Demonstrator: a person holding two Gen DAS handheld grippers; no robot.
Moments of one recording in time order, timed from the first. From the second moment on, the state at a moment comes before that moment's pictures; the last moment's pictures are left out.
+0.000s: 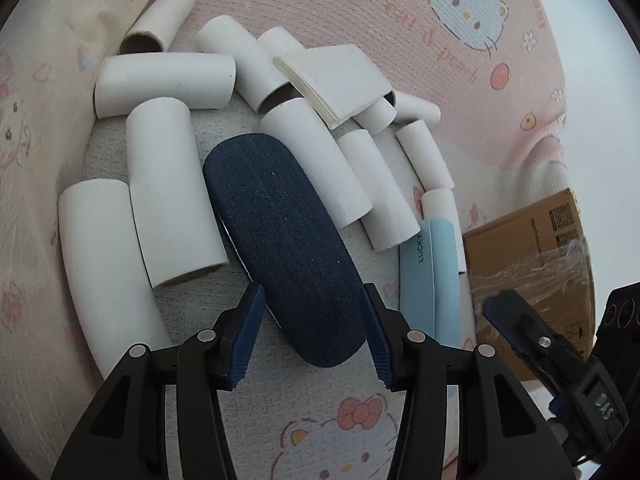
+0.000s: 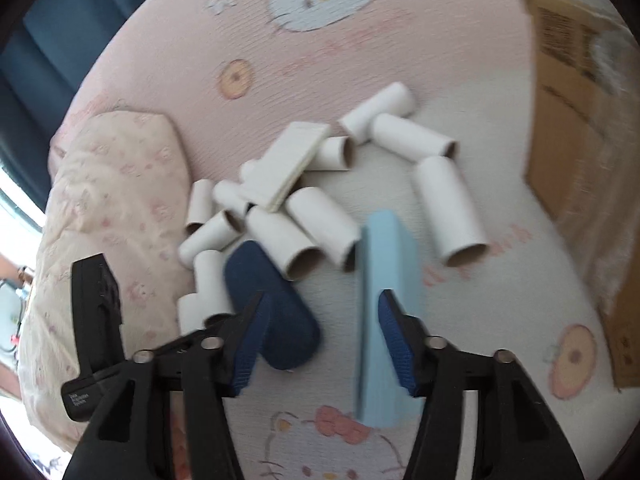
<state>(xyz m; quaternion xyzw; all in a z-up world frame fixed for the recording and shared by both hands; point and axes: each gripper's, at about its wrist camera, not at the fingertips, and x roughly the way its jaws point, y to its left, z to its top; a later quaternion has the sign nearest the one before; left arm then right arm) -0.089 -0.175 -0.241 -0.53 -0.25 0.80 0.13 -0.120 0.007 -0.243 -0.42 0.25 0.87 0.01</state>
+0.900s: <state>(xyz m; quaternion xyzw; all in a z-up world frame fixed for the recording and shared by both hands) -0.081 -0.183 -0.241 -0.52 -0.23 0.82 0.09 -0.172 -0.036 -0.302 -0.52 0.13 0.84 -0.01</state>
